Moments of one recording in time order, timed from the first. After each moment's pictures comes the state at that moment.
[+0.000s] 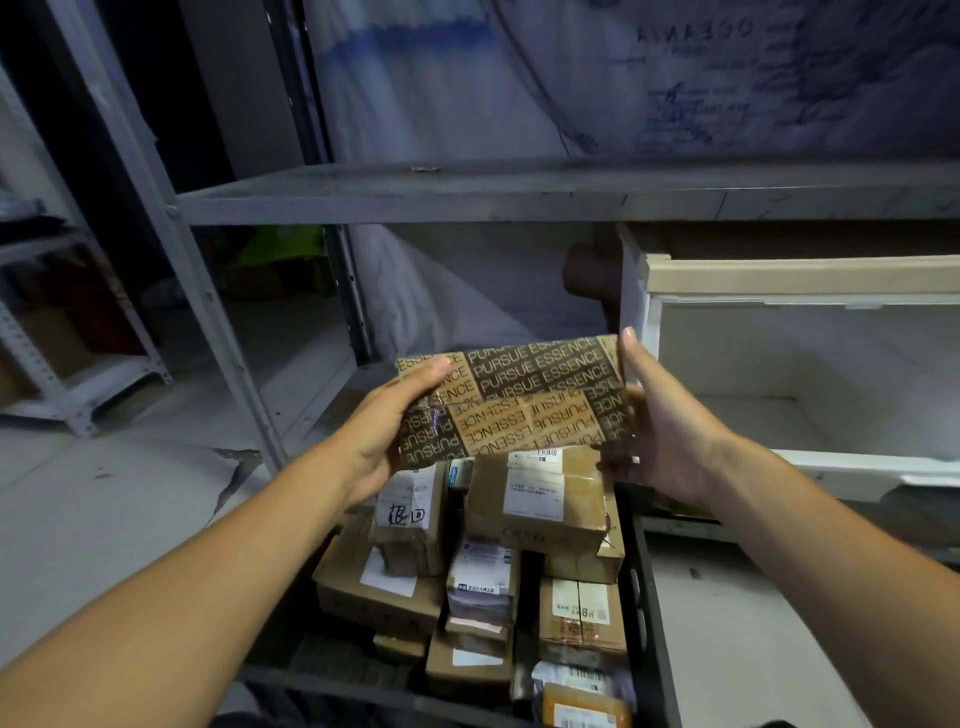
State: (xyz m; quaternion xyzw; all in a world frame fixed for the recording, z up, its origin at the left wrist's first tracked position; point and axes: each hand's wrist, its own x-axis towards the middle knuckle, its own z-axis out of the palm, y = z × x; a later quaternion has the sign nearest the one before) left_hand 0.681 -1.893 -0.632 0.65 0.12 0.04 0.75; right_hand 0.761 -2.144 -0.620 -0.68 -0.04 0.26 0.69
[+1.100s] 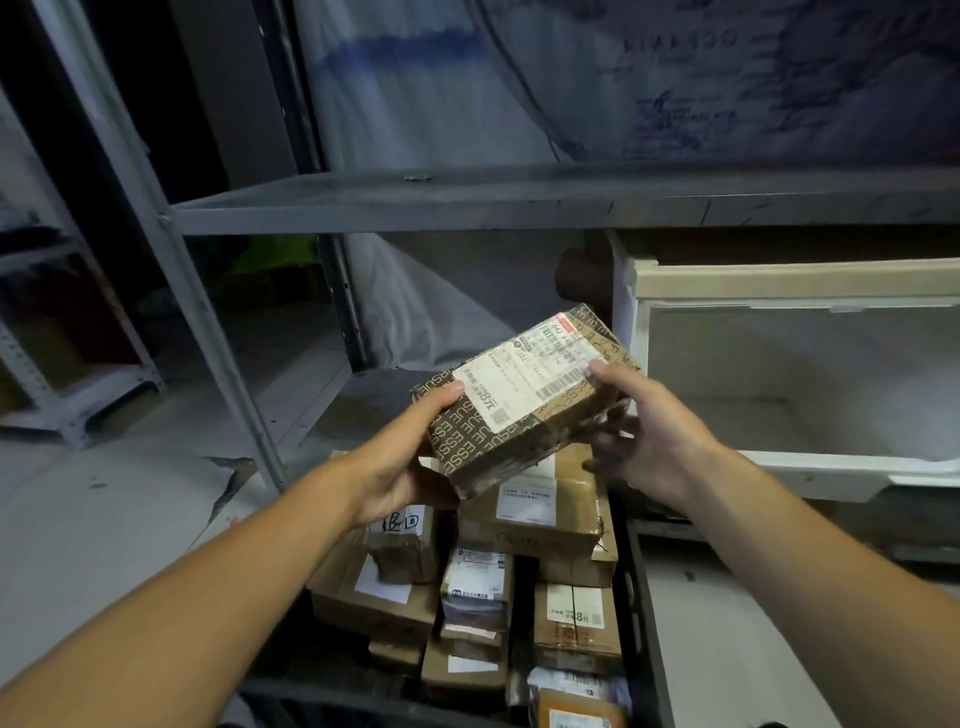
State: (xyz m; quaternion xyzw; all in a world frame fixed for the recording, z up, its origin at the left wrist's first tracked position) left_hand 0.680 -1.914 -0.638 0.66 0.16 -0.08 0.73; right_hand 0.753 -2.142 -0.614 -0.62 0.02 0.22 0.75
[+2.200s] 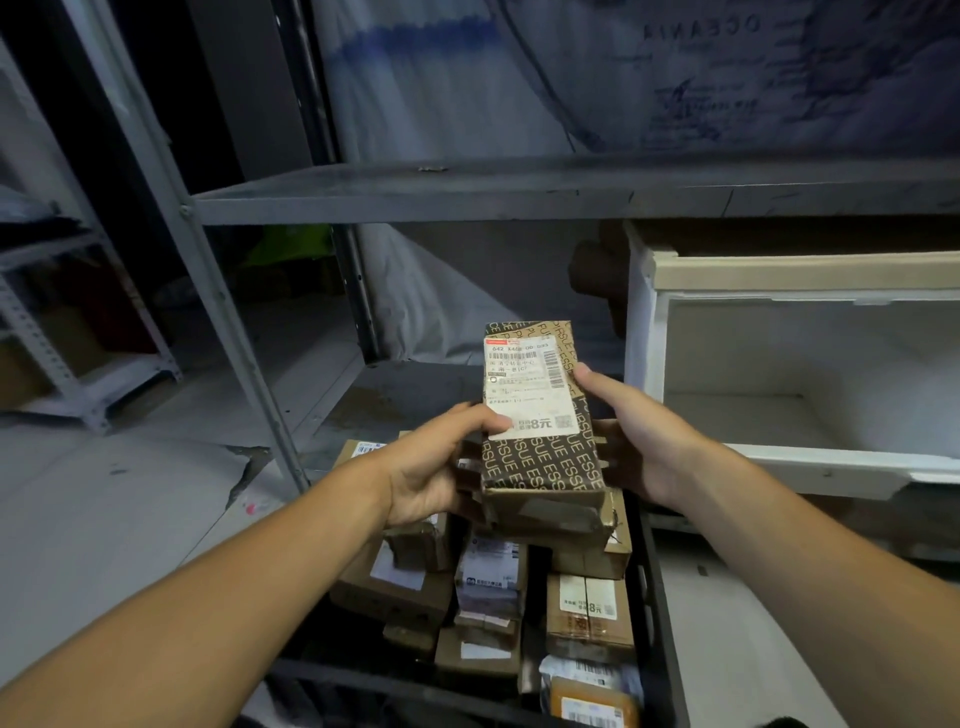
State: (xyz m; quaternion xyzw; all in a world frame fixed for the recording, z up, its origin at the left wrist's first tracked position) left_hand 0.669 -1.929 -0.635 0.62 0.14 -0.12 0.76; right_hand 0.751 -2.124 -0.627 -0.66 -0.02 0.27 0.70
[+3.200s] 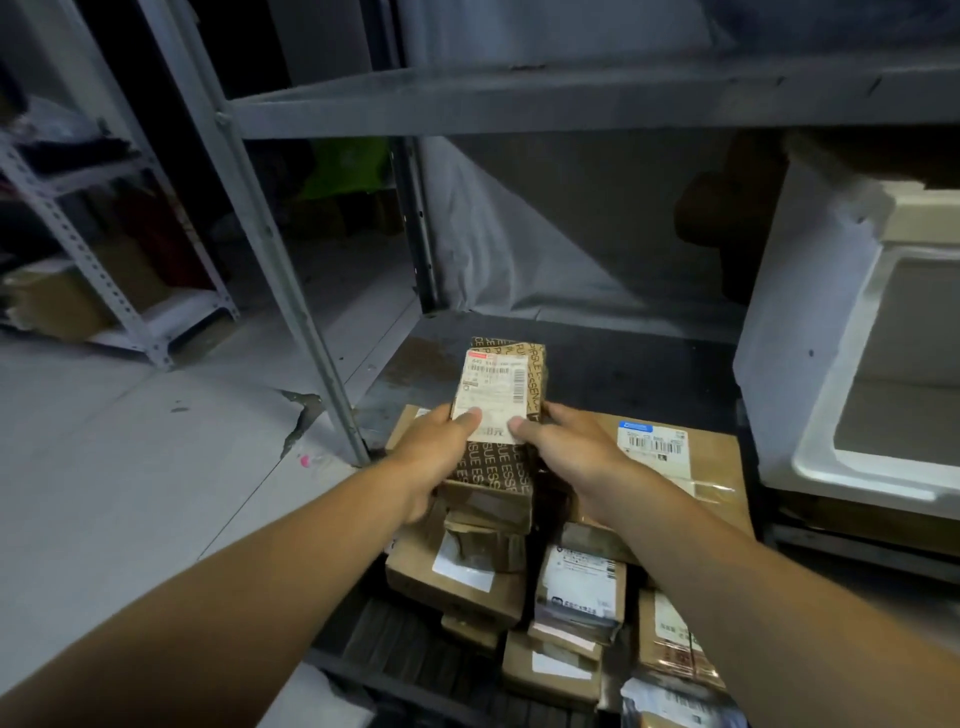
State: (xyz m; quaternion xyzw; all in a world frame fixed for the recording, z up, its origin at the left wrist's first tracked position) left_hand 0.714 -1.816 -0.720 0.71 0.32 0.03 0.63; right_hand 0.784 -1.957 -0.716 -0.73 -0.08 0.32 0.60
